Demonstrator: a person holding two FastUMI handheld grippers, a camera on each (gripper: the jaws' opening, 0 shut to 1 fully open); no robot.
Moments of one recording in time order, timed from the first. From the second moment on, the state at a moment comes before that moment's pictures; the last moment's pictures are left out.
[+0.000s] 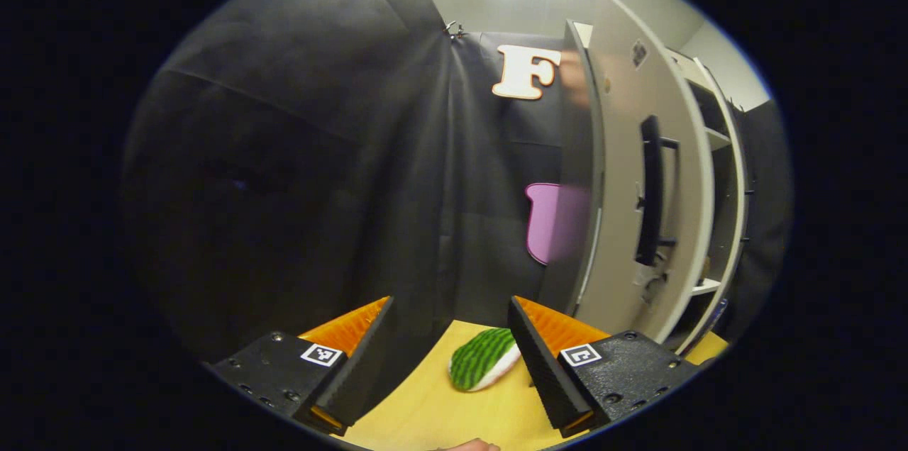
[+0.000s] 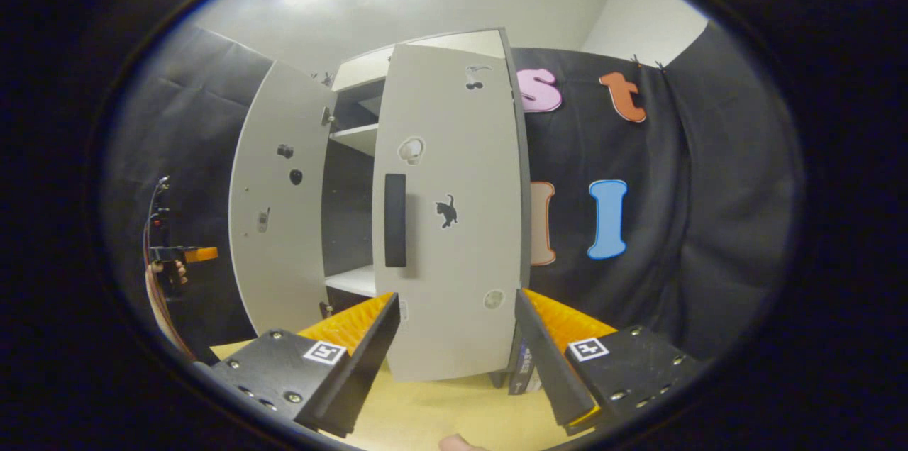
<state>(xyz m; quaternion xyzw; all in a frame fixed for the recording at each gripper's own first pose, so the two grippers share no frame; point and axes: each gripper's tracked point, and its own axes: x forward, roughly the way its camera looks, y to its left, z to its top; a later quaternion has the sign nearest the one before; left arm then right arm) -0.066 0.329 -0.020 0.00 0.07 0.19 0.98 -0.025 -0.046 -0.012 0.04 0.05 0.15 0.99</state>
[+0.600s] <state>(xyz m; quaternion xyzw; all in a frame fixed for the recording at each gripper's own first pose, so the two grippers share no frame) 0.005 0.240 0.026 0.01 0.08 0.04 1.00 -0.086 -0.054 -0.010 0.05 0.07 0.16 0.98</state>
